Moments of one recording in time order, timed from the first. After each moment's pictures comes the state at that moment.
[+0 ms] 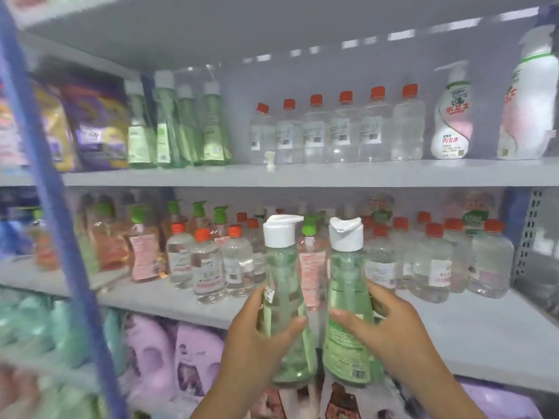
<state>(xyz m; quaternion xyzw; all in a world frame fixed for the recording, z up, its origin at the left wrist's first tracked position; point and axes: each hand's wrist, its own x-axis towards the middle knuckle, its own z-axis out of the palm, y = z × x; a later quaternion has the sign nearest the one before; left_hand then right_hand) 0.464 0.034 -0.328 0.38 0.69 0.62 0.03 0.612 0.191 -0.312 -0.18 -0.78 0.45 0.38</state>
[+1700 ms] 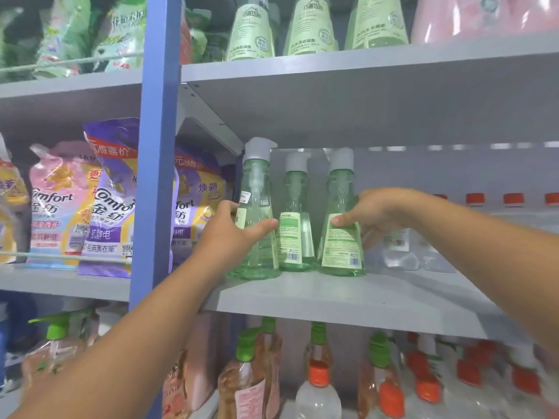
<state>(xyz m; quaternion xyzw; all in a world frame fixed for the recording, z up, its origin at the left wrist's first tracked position) -0.013 -0.044 -0.062 0.38 0.73 0.56 -0.12 0.175 0.145 0.021 -0.31 -0.89 0.29 0.19</state>
